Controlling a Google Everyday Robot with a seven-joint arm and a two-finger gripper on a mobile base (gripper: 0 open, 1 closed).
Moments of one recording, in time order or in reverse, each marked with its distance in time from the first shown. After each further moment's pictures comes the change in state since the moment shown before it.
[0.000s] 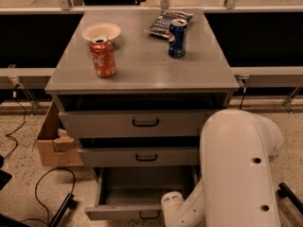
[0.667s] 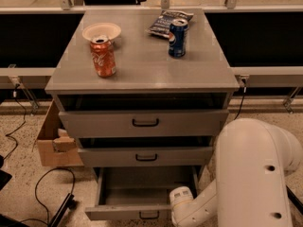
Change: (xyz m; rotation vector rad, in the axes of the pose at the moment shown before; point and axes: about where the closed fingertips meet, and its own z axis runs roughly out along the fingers) arm -0.034 -0.054 0.018 0.092 -0.192 -0.090
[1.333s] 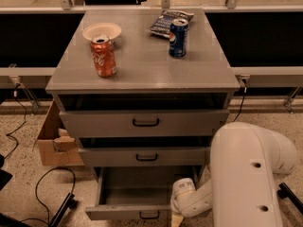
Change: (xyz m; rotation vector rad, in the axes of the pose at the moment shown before) arm -0.031 -0.056 0.031 0.056 -0.140 -0.102
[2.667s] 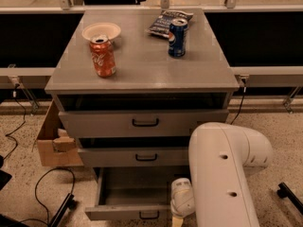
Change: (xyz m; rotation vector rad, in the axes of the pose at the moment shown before) arm 0.014 0.011 0.044 -0.081 0.062 0.039
